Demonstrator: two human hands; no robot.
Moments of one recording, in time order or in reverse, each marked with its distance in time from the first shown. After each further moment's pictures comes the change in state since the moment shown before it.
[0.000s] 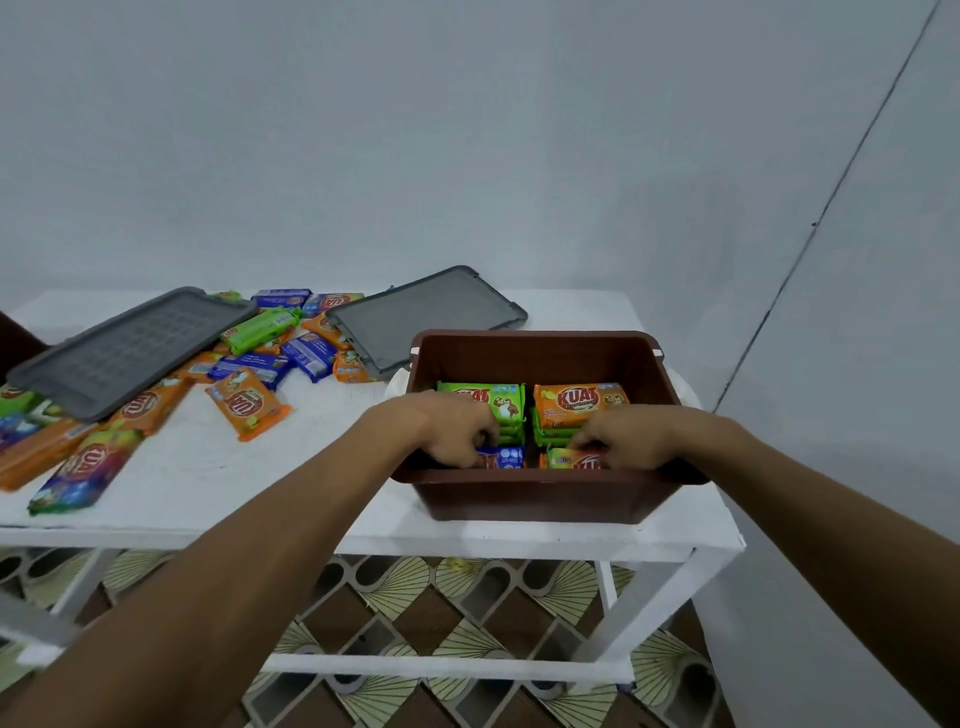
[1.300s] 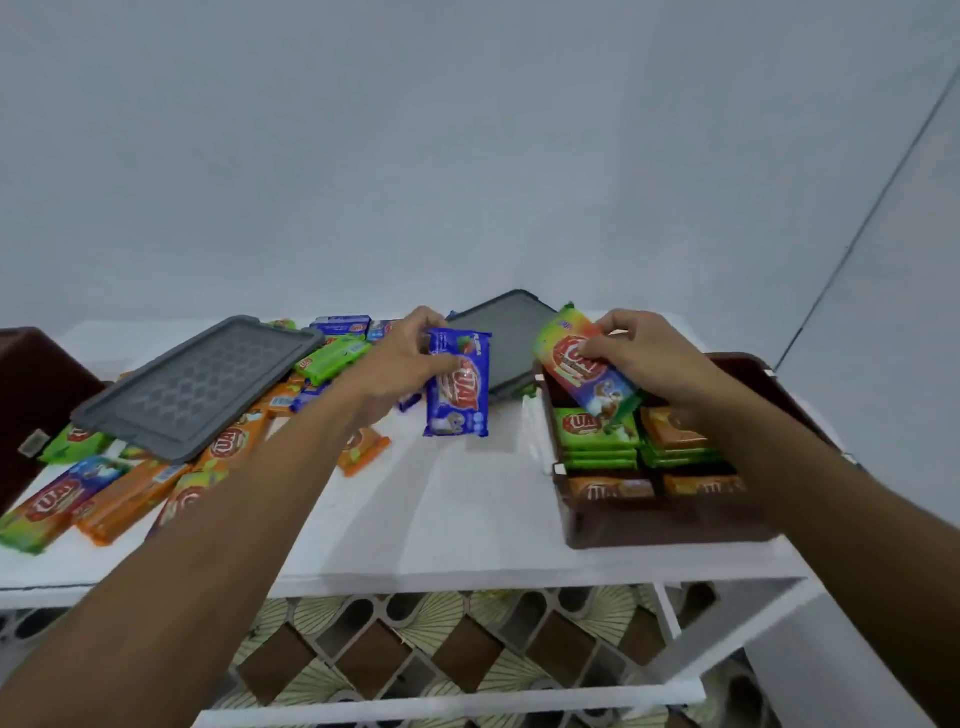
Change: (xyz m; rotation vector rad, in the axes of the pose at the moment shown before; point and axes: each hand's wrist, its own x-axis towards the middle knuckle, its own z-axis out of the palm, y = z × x) left_hand -0.092 -0.176 0.000 -1.291 0.680 -0.039; right_hand 0.033 -0.157 -0.087 1.113 0.793 0.235
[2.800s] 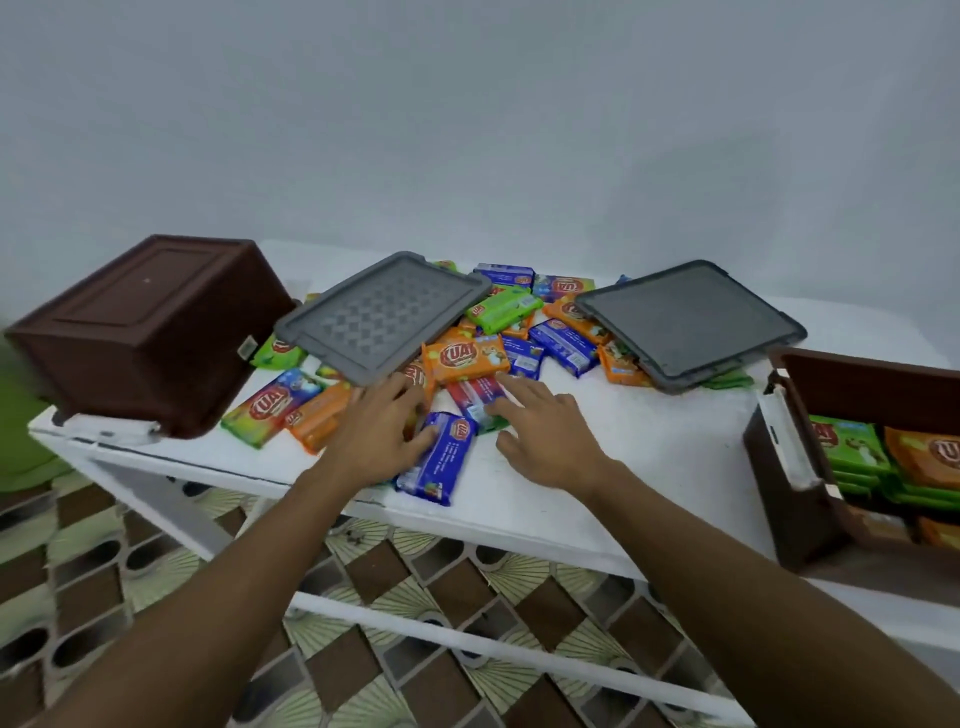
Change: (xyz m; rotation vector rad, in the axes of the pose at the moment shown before) left_hand -0.110 -0.183 -0.184 1.130 0.207 0.080; right_hand 0.037 0.034 0.311 -0.913 -0.321 -0.665
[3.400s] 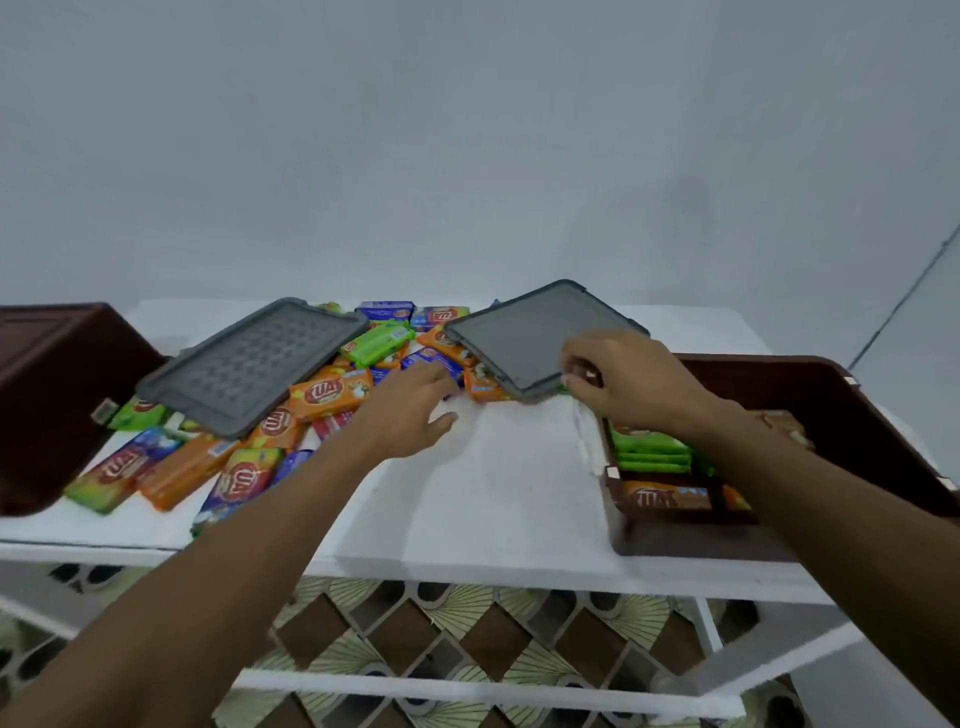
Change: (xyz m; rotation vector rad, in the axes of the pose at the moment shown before) left_hand 0.100 0.172 -0.001 0.053 -0.027 0.392; right_hand -0.128 0.168 -0.154 -0.043 0.285 0.036
